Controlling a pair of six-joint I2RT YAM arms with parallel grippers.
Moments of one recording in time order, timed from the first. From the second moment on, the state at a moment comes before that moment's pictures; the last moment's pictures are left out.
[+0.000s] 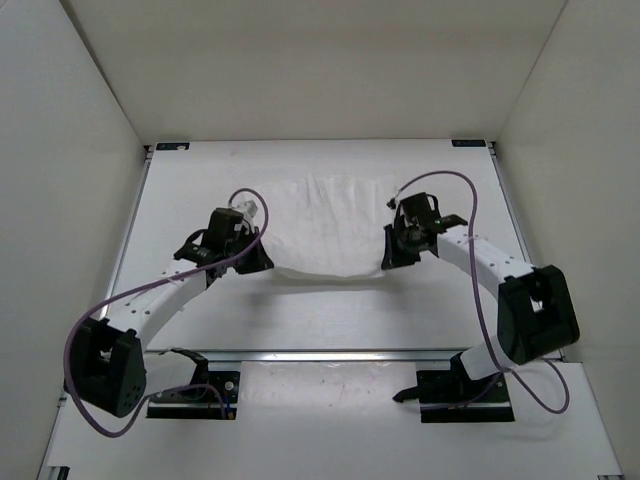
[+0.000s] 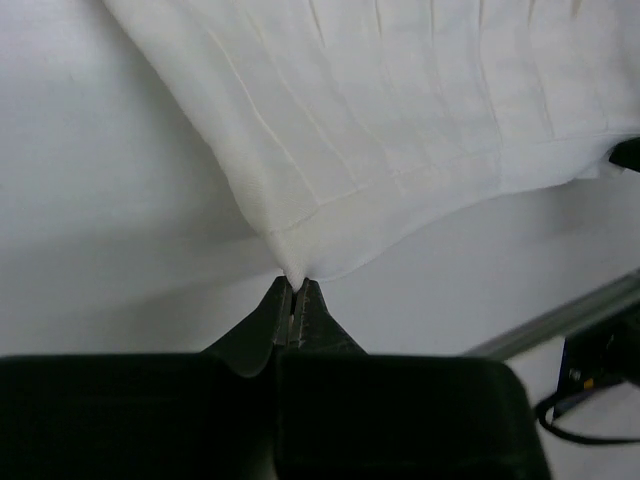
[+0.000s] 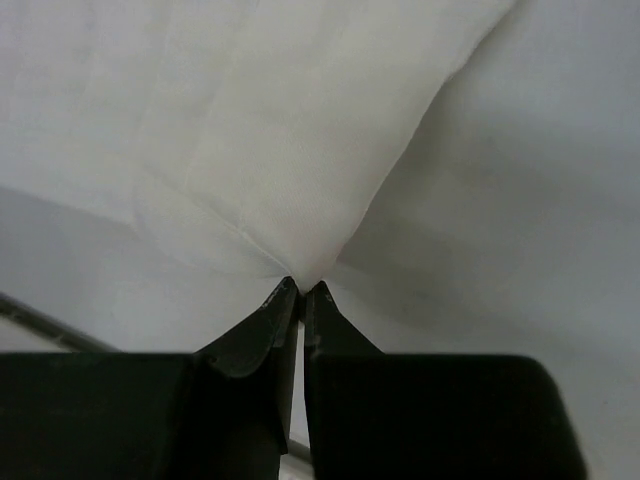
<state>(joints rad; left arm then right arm) -0.36 1.22 0.78 -0.36 0.20 -0.49 0.35 1.51 1.00 -0.54 -0.25 0.24</state>
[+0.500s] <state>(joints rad) -0.46 0.75 0.63 -0.67 0.24 -0.58 0.49 1.10 0.79 -0.75 -0.32 0.41</state>
